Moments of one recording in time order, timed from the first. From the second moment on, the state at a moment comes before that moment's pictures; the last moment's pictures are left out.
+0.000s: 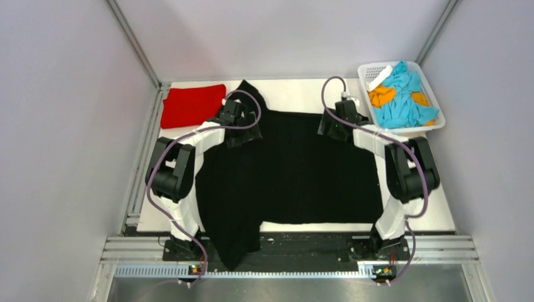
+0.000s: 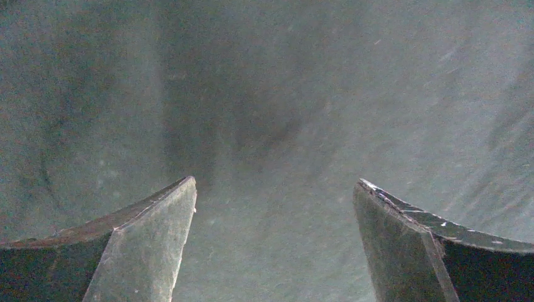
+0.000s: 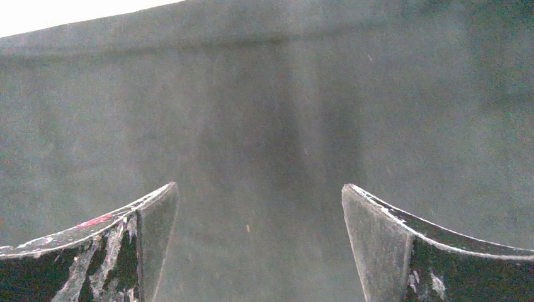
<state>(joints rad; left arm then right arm) -0.35 1.85 1.26 -0.30 0.04 -0.60 0.28 1.71 1.04 -0.11 0.17 0.46</state>
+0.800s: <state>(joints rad) -0.37 1.88 1.20 -0.28 -0.13 -0.60 0.21 2.28 1.71 -0.14 0.17 0.38</state>
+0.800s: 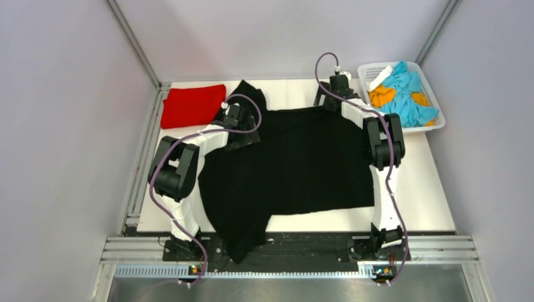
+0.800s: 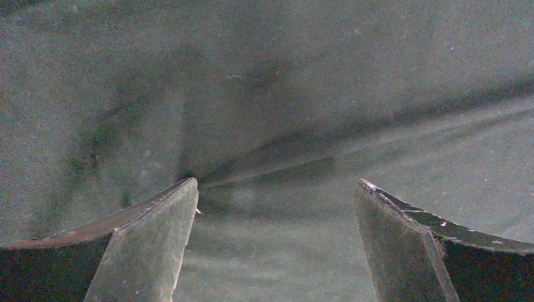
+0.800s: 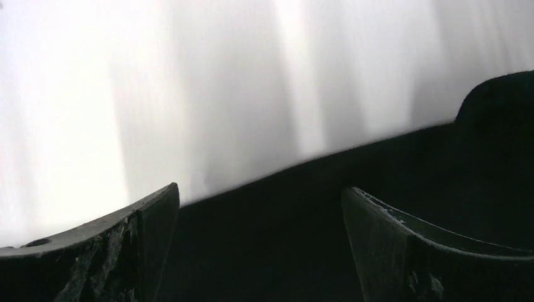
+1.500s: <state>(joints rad) -0.37 1.94 1.31 -0.38 -0.18 -0.61 0.18 2.20 1.77 -0.27 0.09 0.31</state>
